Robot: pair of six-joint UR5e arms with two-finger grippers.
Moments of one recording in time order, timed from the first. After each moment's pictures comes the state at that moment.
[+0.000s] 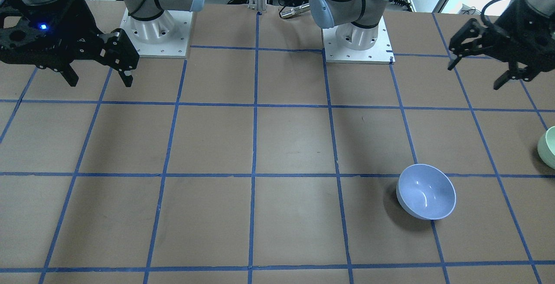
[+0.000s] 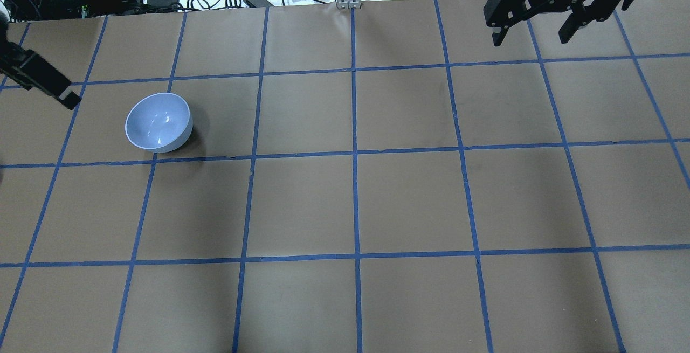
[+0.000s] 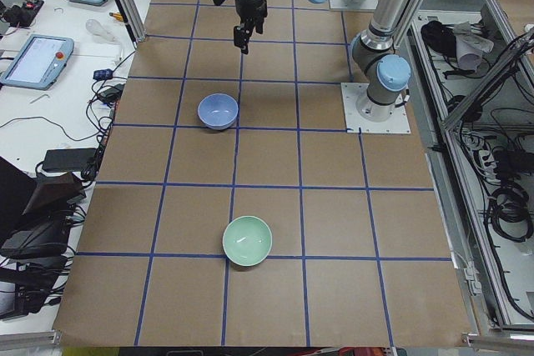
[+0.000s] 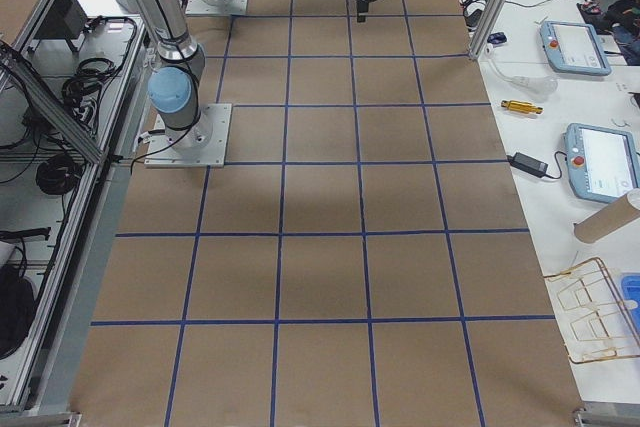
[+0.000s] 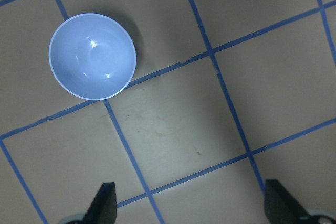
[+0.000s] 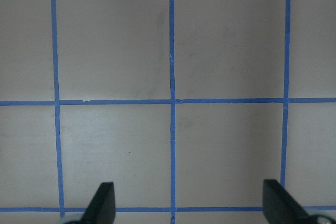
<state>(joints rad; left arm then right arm) -1.09 -1.57 -1.49 -1.71 1.55 1.01 1.54 -1.52 1.41 -1.53 -1.56 -0.03</state>
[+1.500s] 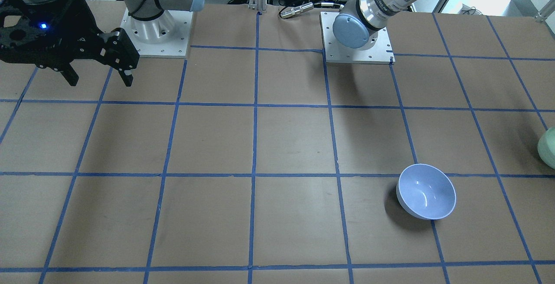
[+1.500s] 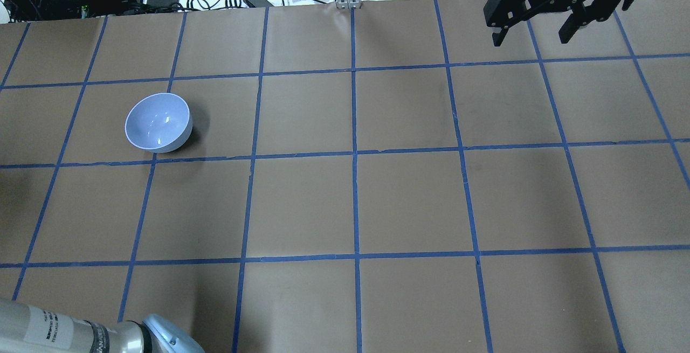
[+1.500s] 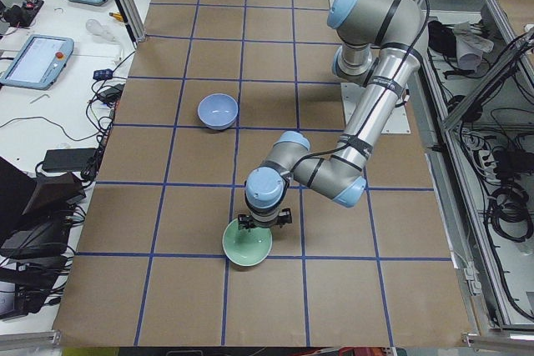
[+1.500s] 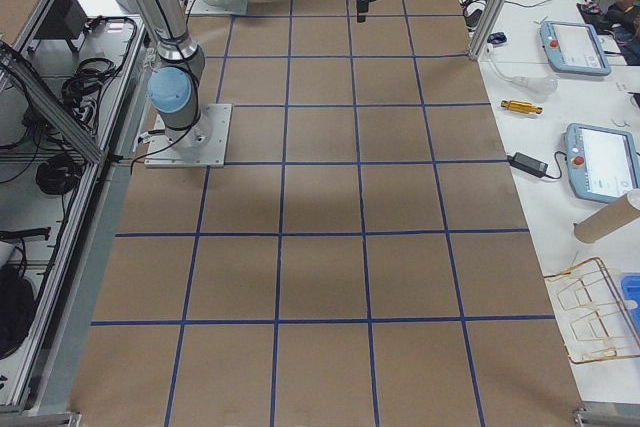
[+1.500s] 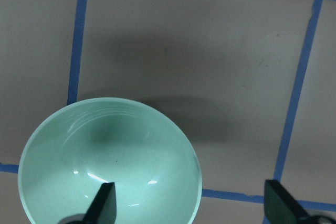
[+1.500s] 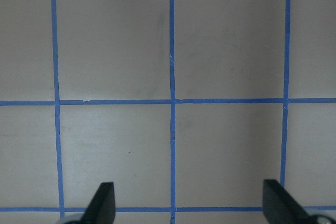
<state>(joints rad) -0.51 -2.12 -1.45 -1.14 1.58 2.52 1.54 -1.53 1.41 -1.53 -1.56 -0.04</state>
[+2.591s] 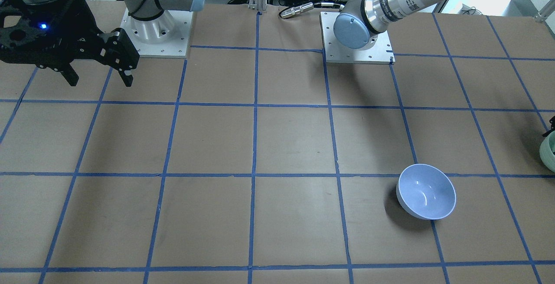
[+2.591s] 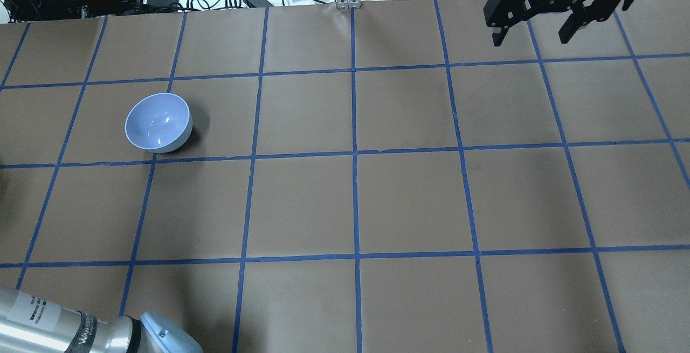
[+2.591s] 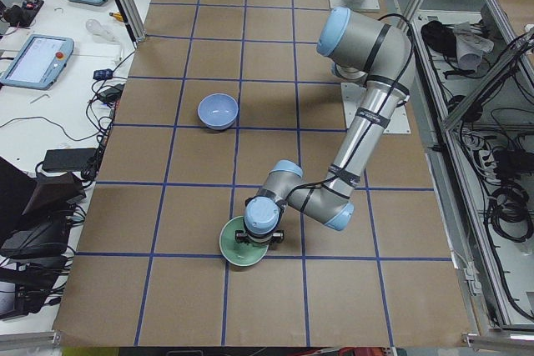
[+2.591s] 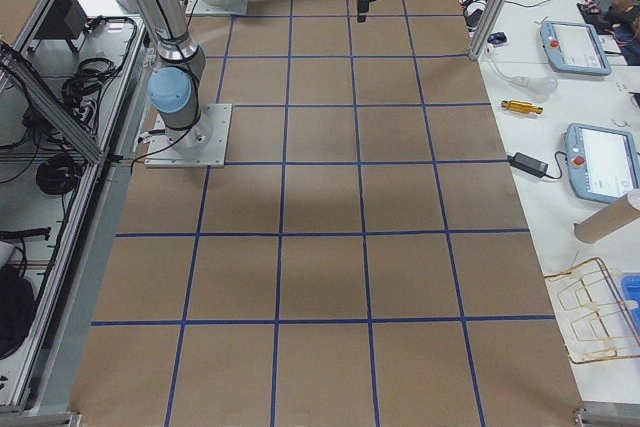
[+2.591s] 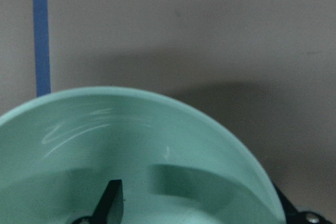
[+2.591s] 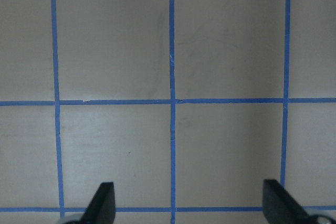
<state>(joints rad) -0.50 -2.25 -1.45 -1.00 1.55 2.63 1.54 -1.53 1.41 -1.53 -1.56 -0.03</state>
